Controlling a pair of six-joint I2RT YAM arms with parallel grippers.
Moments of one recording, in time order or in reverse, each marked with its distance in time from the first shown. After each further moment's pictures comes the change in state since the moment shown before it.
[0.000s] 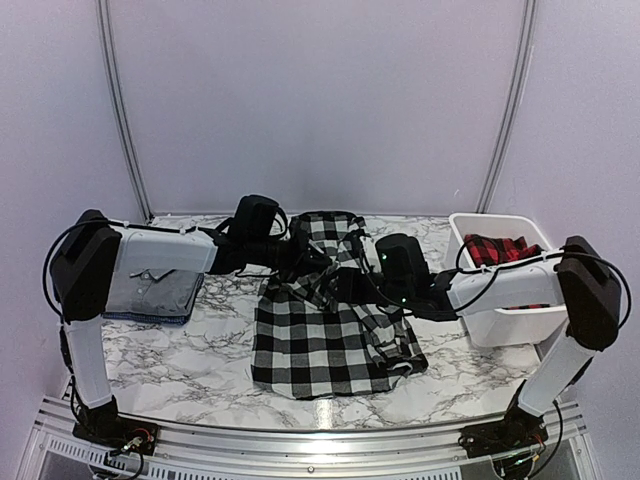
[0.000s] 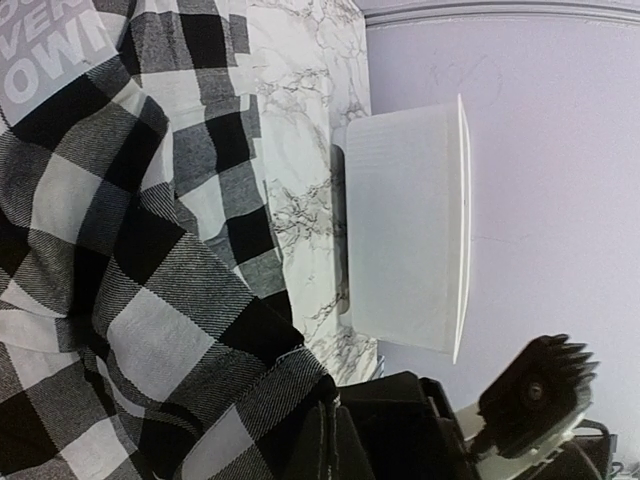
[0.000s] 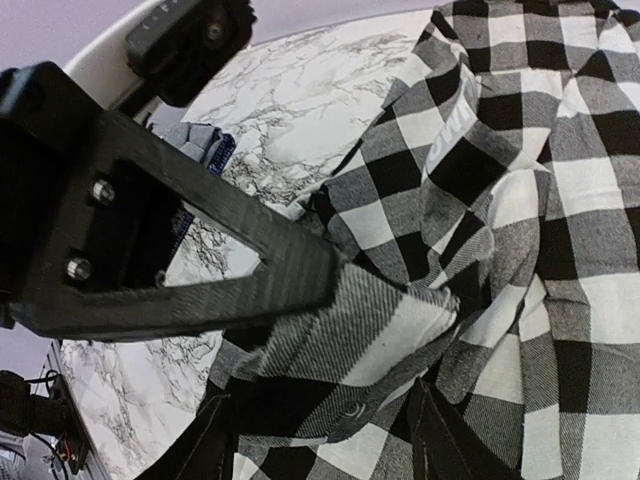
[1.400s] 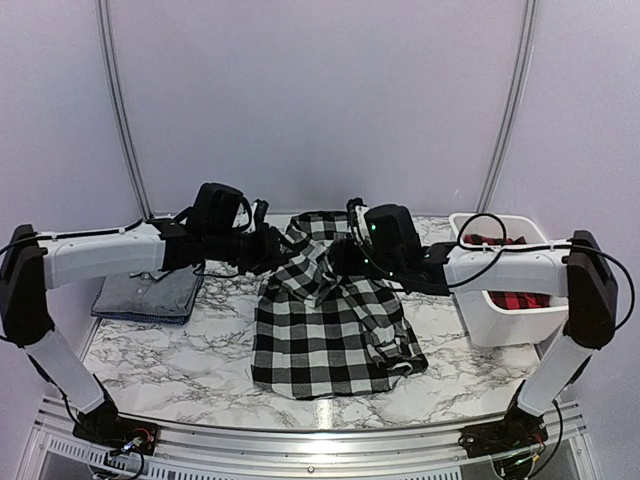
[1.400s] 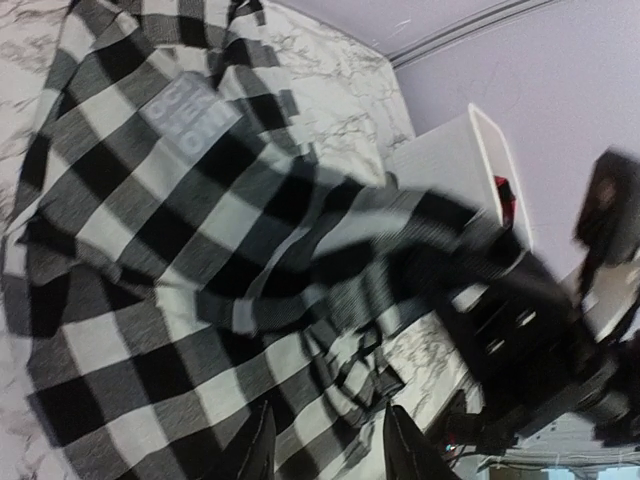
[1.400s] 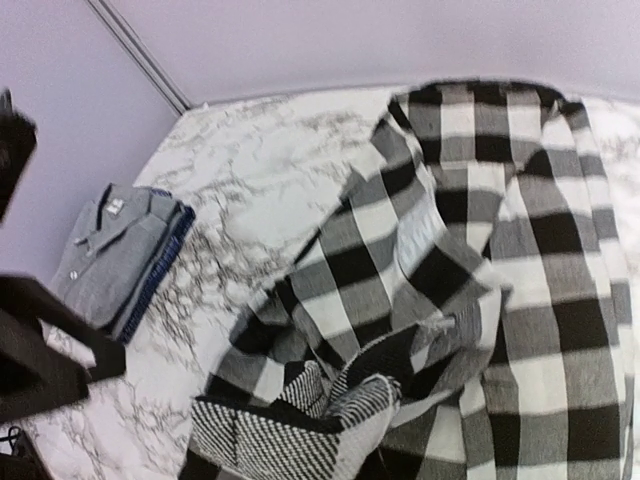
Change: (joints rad) left arm 0.016 -0.305 -0.135 -0.227 -0.194 0.299; right arm 0.005 0.014 0.194 -0.189 0.216 -0.062
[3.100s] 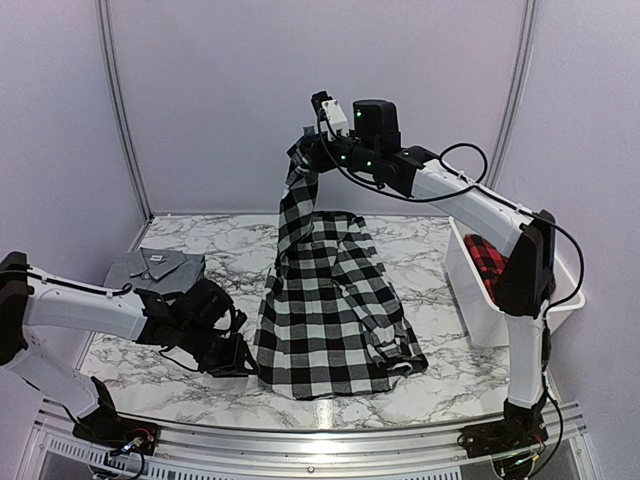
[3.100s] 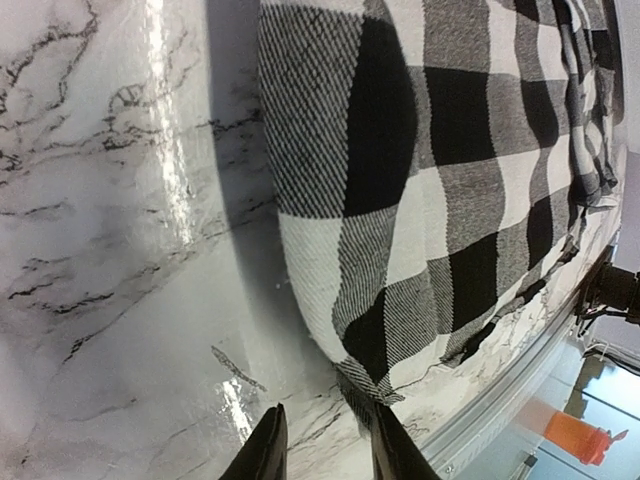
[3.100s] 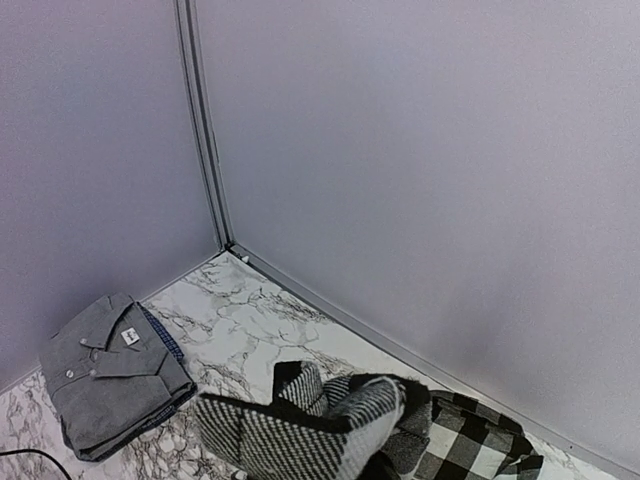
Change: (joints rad) left arm -0.163 -0.238 -0.565 -0.168 -0.008 -0.018; right arm -0.145 0.434 1.051 -0.298 -0.240 -0.505
